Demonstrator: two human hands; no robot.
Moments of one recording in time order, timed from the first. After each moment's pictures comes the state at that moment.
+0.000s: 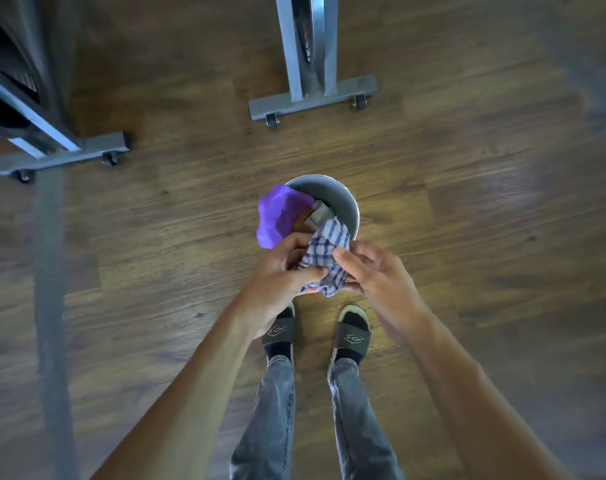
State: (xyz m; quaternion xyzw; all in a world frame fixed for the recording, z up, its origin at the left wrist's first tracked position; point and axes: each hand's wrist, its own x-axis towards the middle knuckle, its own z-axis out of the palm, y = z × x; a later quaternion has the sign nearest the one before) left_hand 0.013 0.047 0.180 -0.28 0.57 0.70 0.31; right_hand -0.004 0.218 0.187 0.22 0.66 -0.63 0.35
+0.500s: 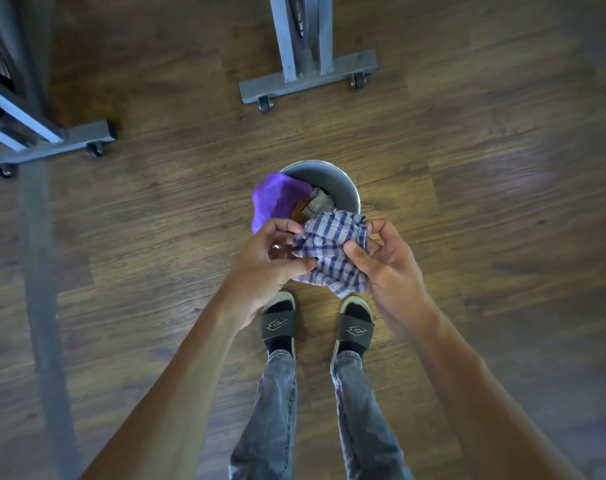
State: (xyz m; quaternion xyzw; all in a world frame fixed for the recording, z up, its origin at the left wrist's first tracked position) left_hand 0.009 0.033 0.143 -0.27 0.63 0.68 0.26; right_hand -0.002 0.226 0.160 0.23 0.52 -0.77 0.29
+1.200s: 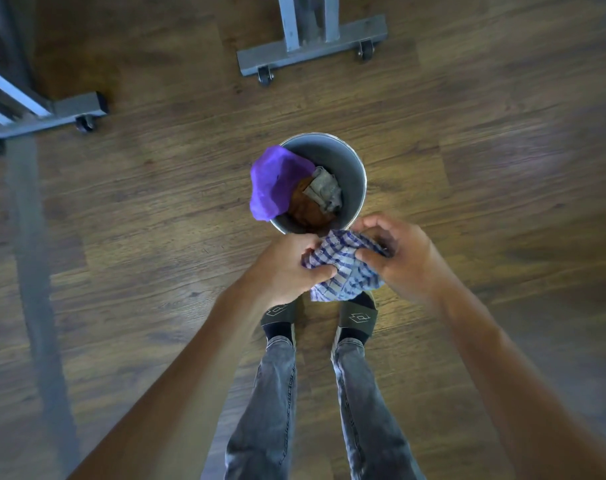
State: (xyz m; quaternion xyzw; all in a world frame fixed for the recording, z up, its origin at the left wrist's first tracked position) left_hand 0.032 0.053 0.087 -0.09 0.79 0.48 0.38; right_hand 0.000 0.259 0.118 0.03 0.80 -0.47 0.36
